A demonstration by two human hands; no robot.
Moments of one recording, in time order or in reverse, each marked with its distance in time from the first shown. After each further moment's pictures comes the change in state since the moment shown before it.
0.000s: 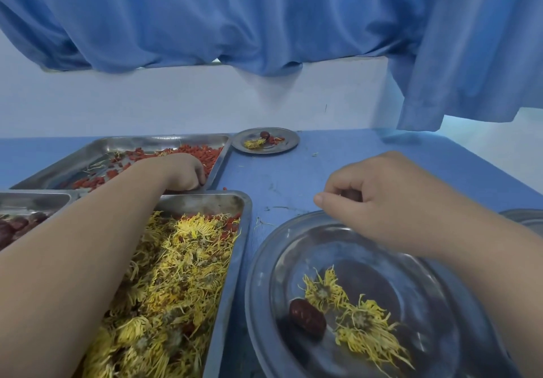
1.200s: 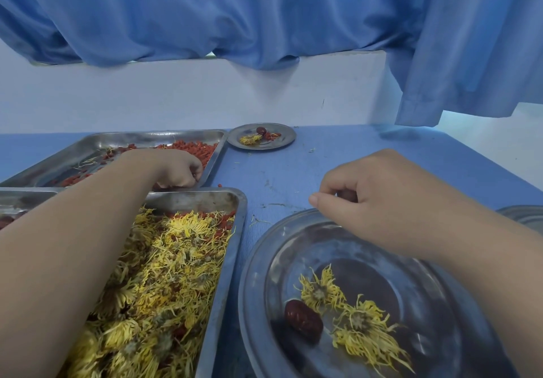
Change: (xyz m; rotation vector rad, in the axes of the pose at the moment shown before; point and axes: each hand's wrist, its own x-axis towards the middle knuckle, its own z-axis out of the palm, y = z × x) left_hand 0.013 -0.012 -0.002 -0.016 -0.120 0.040; right_hand 0.001 0.002 0.004 -0.032 -0.012 -0.030
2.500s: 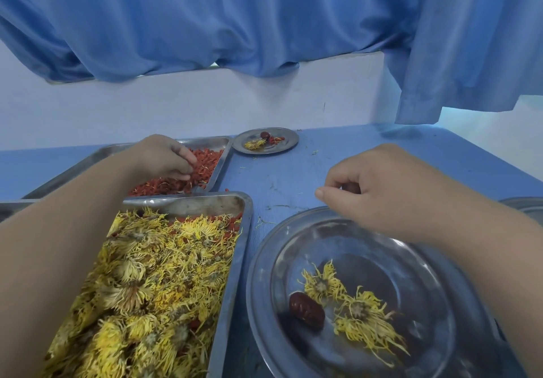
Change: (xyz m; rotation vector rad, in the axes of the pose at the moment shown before) left_hand -0.049 -0.002 -0.023 -0.755 0.287 -0.009; right_hand -0.001 0.003 -0.007 0.015 0.018 0.009
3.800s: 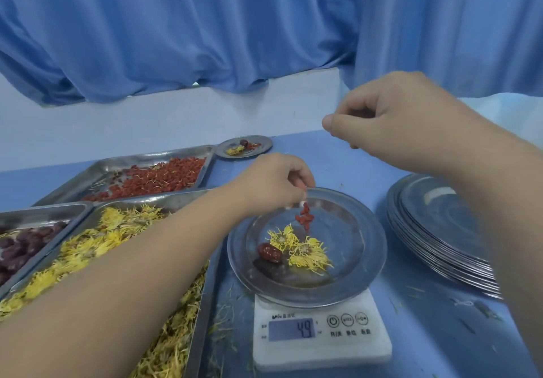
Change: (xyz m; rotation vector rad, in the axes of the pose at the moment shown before) left_hand -0.168 0.133 0.148 0.194 -0.261 0.549; right_hand -0.068 -0.022 -0.091 0.043 0.317 0.129
